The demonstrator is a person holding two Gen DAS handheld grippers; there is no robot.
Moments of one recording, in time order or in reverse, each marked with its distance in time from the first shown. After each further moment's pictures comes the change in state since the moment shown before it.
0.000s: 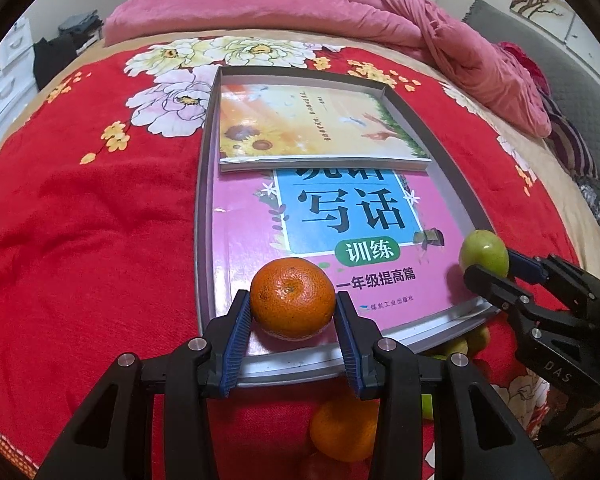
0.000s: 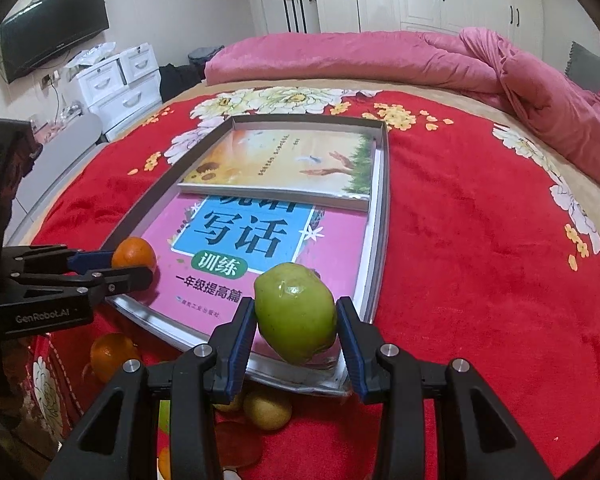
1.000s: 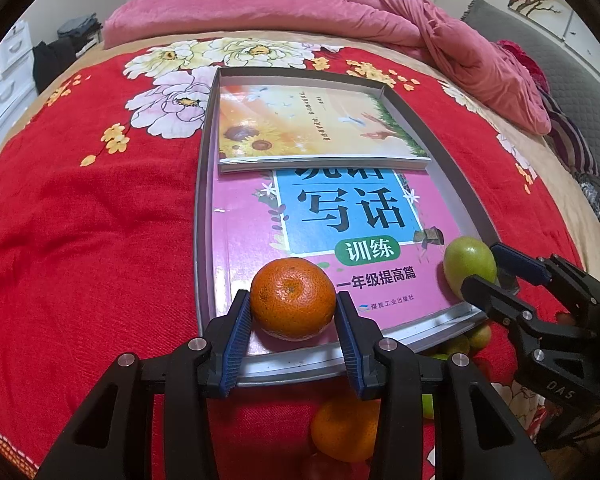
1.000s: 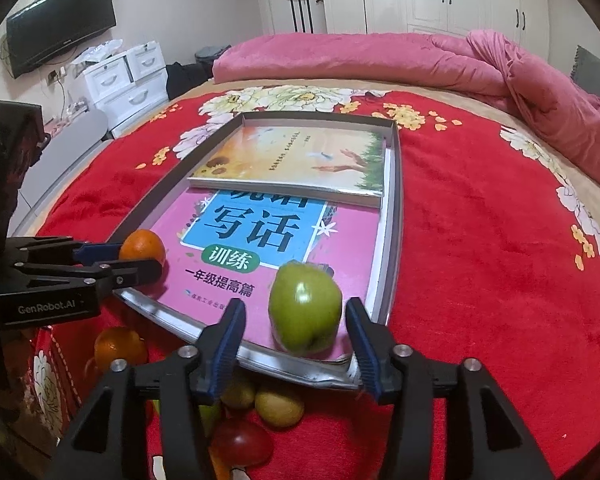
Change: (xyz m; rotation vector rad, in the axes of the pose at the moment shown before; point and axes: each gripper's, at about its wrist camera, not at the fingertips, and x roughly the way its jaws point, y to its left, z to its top) left arm 0.000 -0.001 0.000 0.012 -0.002 0.006; right arm 0.000 0.006 -0.004 -0.015 -0.013 0.019
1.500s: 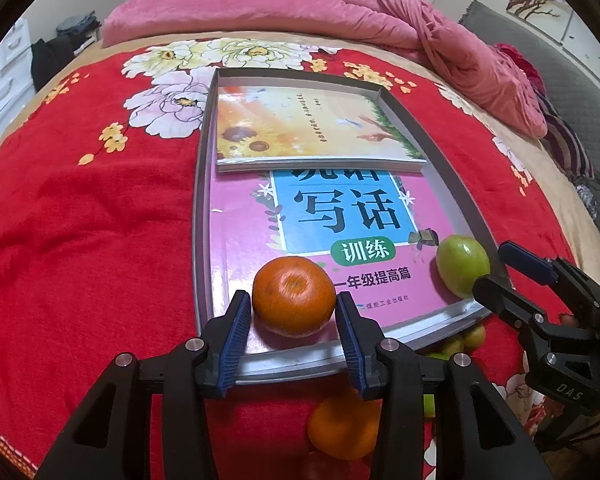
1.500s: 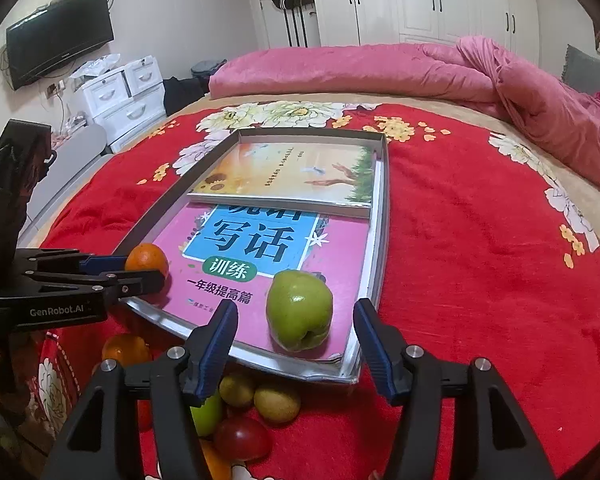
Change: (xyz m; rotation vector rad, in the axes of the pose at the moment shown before) left arm -0.002 0.002 0.000 -0.006 -0.004 -0.023; right arm -0.015 -0.004 -0.003 0.020 -0.050 -0.007
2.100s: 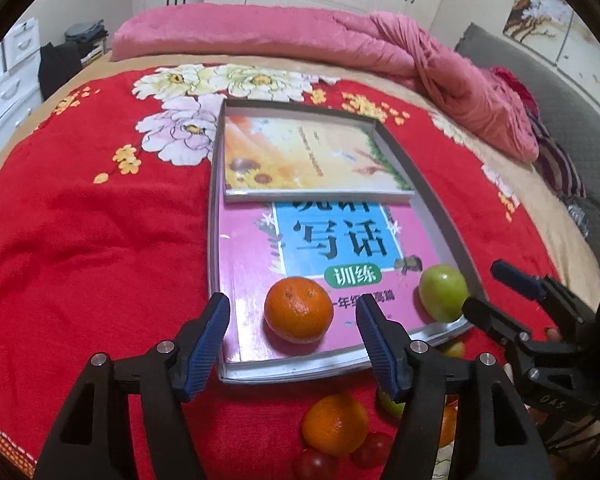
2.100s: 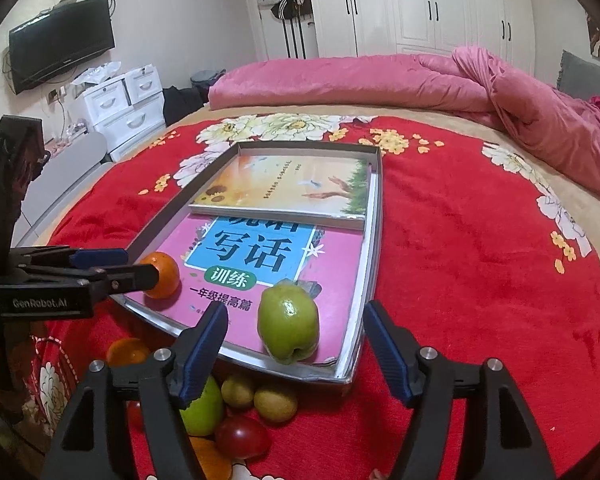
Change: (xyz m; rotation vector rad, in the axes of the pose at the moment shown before) left arm -0.027 0.005 0.003 -0.036 -0.091 -0.032; right arm -0.012 0.000 0.001 -0.003 -0.045 -0.006
